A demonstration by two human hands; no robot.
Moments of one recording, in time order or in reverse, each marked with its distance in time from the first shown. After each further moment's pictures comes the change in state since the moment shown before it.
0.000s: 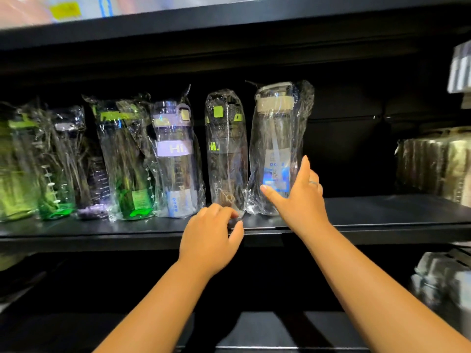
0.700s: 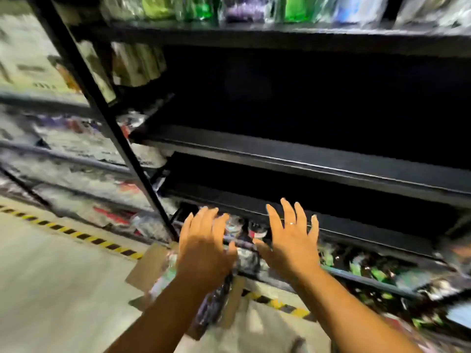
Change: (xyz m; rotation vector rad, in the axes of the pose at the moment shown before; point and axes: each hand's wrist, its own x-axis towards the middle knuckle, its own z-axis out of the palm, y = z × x) left_hand -0.413 -0.205 -0.011 0.160 -0.225 -0.298; right_hand -0.413 -0.039 0.210 -0.549 -0.823 -0.186
